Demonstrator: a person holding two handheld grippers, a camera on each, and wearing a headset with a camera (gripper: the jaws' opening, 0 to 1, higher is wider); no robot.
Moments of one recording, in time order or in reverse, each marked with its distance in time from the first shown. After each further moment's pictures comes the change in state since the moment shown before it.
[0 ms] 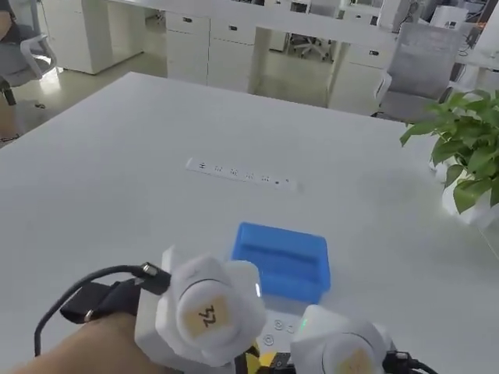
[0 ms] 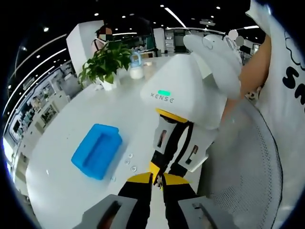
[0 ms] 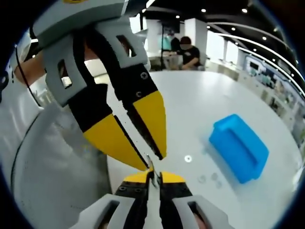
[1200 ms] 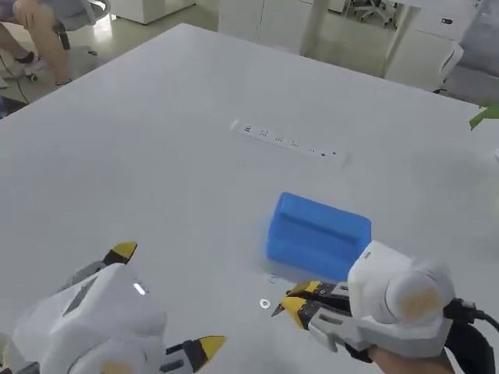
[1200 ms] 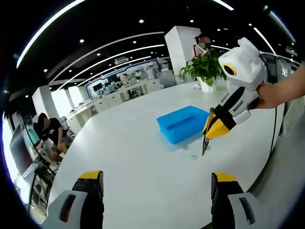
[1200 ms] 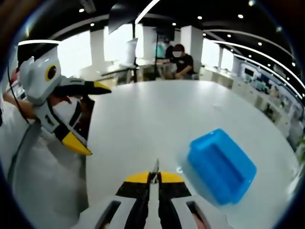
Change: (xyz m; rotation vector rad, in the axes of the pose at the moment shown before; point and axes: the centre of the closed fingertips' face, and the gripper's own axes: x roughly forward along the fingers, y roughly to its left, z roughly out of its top) left arm -0.073 0.060 -0.103 -0.420 -0.083 0.766; right arm 0.006 -0.056 0.037 -0.014 -0.067 -0.051
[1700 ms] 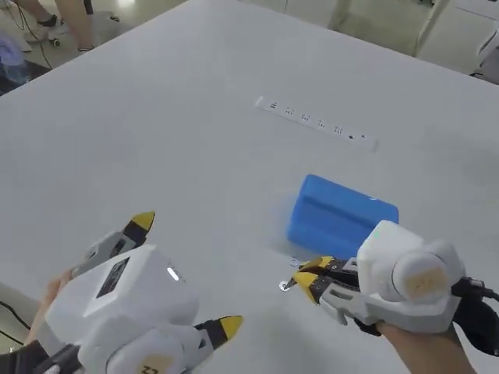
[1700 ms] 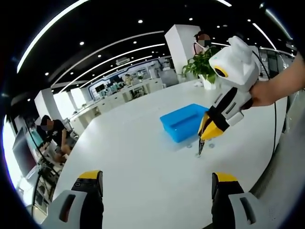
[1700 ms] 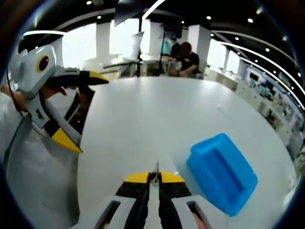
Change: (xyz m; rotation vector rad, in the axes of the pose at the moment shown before) left arm 0.000 0.007 -0.002 0.010 0.009 0.028; right arm 0.019 -0.007 0.001 -0.063 0.037 0.003
